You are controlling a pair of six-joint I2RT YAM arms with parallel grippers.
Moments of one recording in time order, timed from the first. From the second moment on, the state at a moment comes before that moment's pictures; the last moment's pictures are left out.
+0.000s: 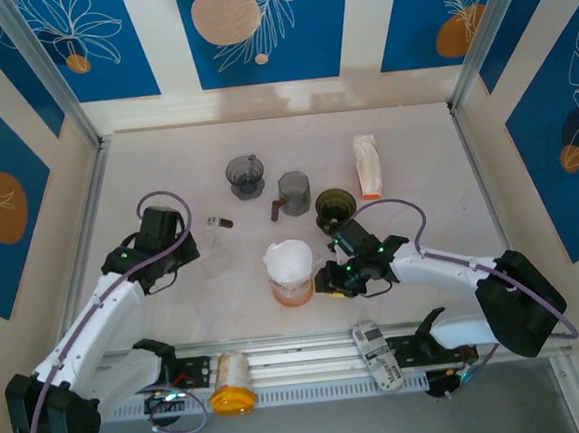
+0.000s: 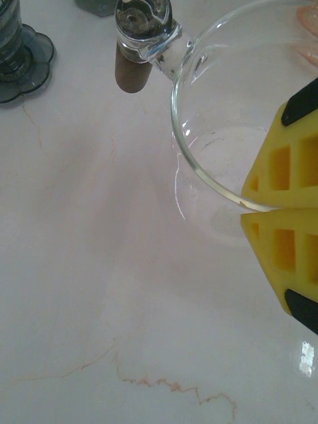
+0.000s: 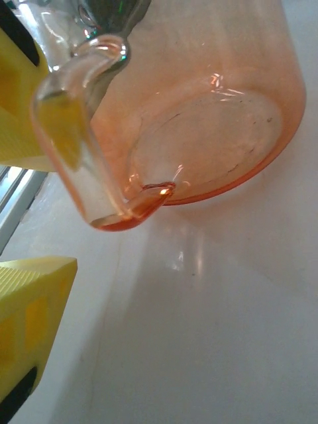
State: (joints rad) left arm -0.32 0.97 0.79 -0.77 -0.10 -0.62; right arm 0.73 1.29 0.59 -0.44 -0.43 0.87
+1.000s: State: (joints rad) left arm -0.18 0.82 0.79 -0.87 -0.07 -0.62; right arm 0.78 1.52 0.71 -0.26 -0.44 0.98
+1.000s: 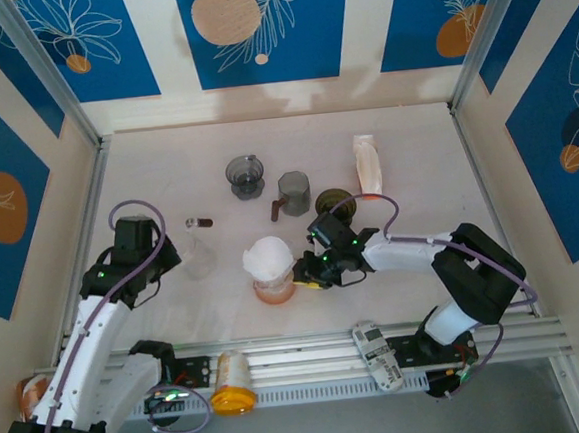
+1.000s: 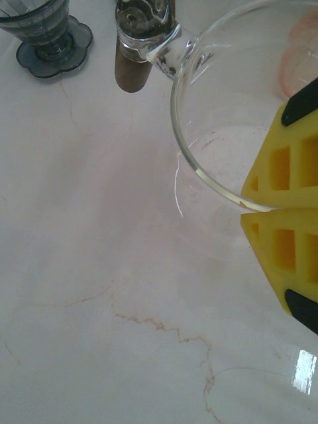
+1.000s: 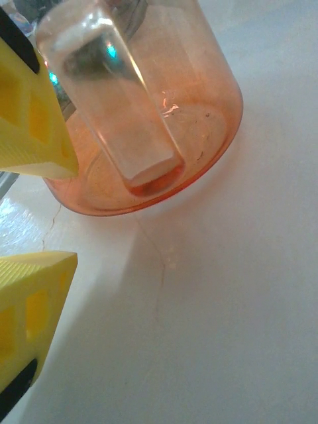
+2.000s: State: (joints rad) left arm -0.17 0.81 0.77 -0.87 -0.01 -0.60; right arm 0.91 1.46 0.58 -0.13 -0.47 1.16
